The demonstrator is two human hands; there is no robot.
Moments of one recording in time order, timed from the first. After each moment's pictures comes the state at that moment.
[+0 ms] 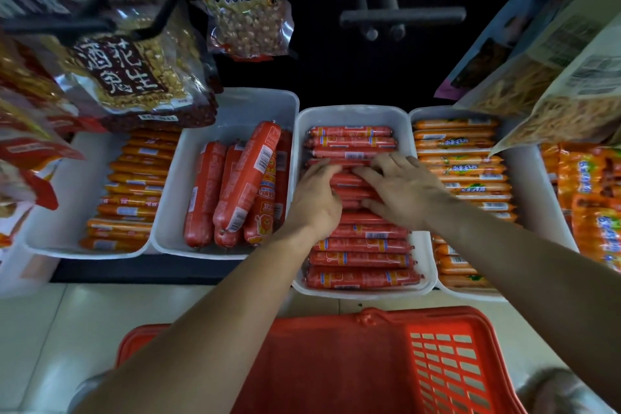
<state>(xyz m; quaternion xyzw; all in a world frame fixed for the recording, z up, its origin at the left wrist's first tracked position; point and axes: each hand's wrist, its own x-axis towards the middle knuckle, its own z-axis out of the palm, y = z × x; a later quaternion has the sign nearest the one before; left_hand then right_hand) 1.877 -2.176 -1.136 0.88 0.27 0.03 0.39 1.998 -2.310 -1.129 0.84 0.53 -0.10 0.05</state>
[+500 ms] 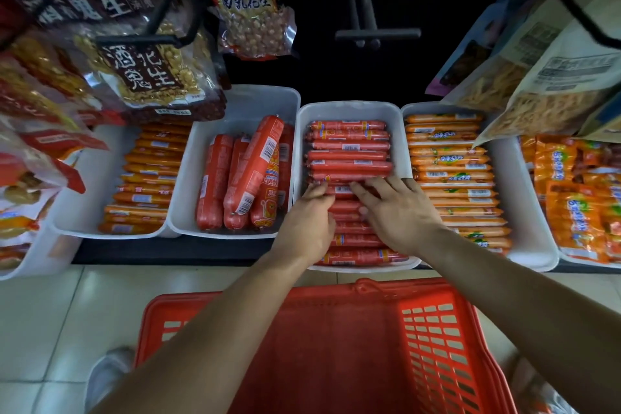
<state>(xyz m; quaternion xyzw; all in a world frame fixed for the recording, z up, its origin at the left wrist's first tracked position) 1.815 -2.196 -1.120 0.94 0.18 -0.01 0.30 1.943 -2.343 -1.134 0.86 0.51 -0.05 0.06</state>
